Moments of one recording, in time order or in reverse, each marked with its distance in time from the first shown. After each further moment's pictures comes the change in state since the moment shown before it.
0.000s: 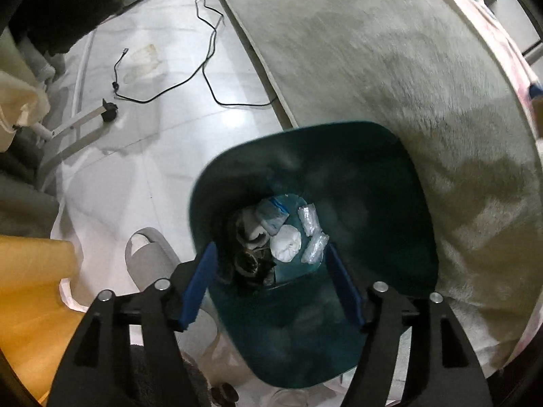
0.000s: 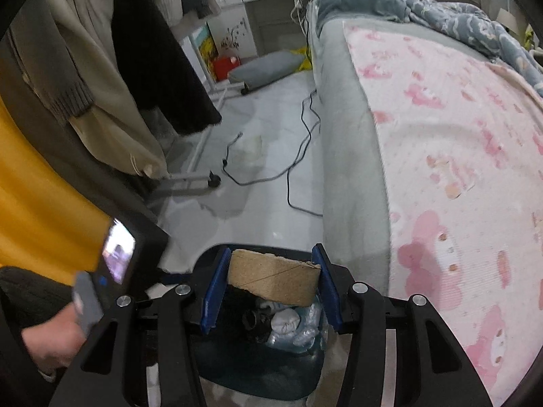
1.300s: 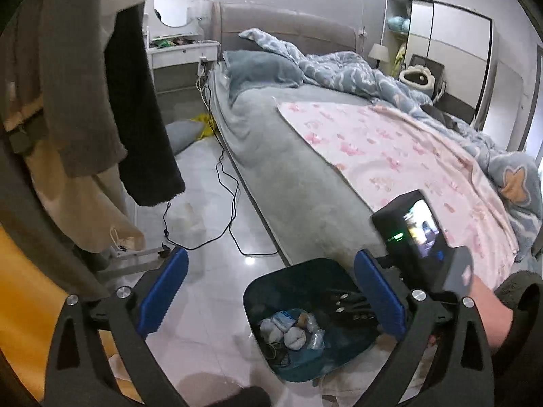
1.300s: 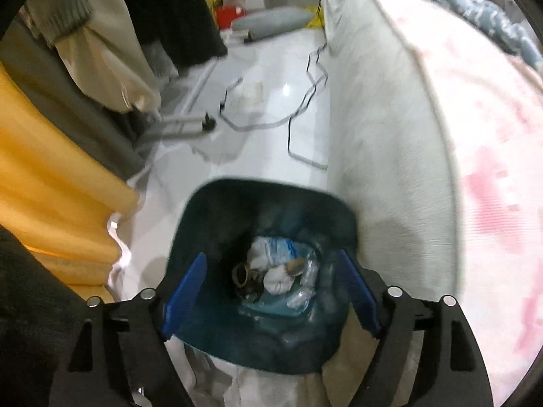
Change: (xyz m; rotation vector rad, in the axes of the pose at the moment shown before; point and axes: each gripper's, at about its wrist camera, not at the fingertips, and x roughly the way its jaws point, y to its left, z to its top) left arm -0.244 -0.040 -0.070 0.109 -0.667 0.074; right arm 0.023 0.032 -0.040 -0.075 0.133 -0.059
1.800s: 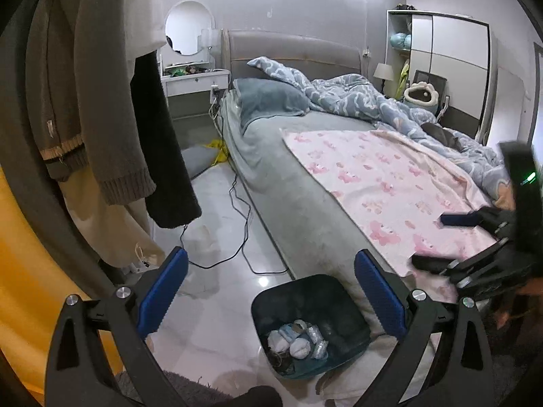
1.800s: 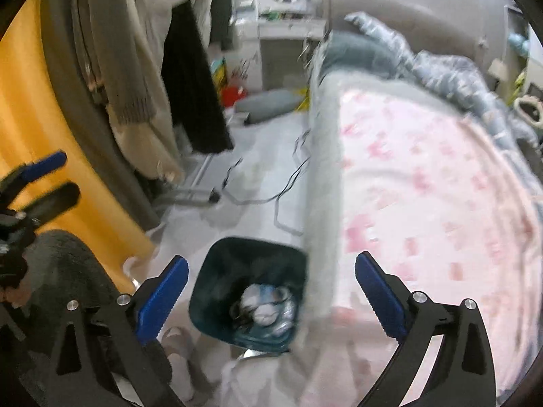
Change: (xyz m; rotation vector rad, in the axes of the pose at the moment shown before) left arm -0.061 -0.021 0.005 0.020 -0.103 0.063; right arm -0.181 -0.011 -0.034 -0.037 -0.324 -0.057
